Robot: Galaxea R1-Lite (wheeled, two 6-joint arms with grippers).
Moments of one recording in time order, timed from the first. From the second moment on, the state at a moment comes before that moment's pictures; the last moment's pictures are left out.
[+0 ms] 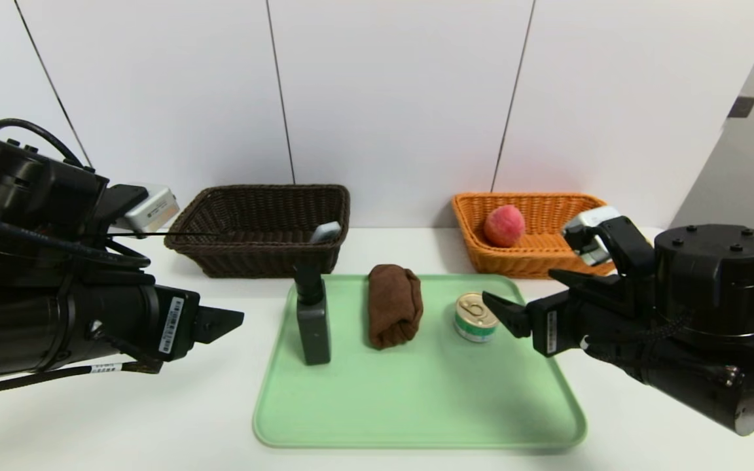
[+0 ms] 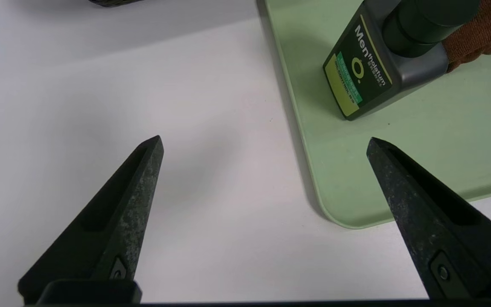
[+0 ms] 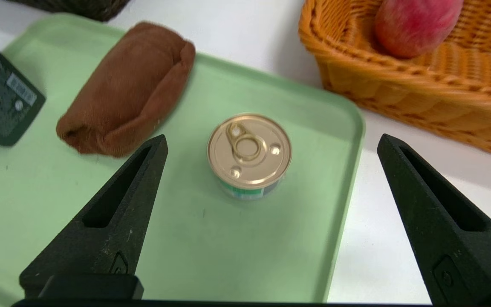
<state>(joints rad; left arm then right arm) -0.52 1.33 -0.97 0.30 0.22 -0.19 0.60 1.53 -0.56 -0.62 -0.24 0.04</state>
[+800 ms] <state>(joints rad) -0.52 1.35 -0.96 0.29 0.22 -0.19 0.60 1.60 -0.41 -0.79 -0.21 0.04</state>
